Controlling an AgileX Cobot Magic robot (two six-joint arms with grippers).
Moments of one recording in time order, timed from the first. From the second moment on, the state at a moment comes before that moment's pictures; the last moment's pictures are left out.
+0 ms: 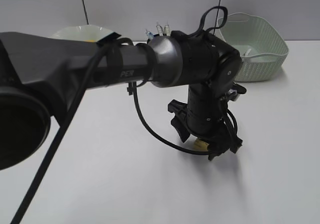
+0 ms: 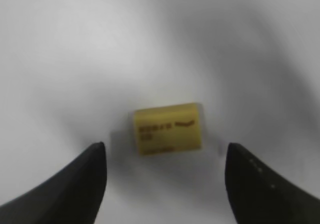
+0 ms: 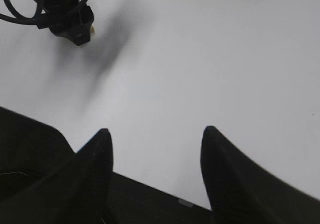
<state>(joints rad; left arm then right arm) -0.96 2.41 -1.98 0.06 1.12 -0.28 0.47 0.38 -0.54 -0.12 0.99 0.05</state>
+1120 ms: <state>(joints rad) -0.98 2.45 -2.07 0.16 1.20 -0.35 0.47 0.38 -0.54 -0.12 0.99 0.05</state>
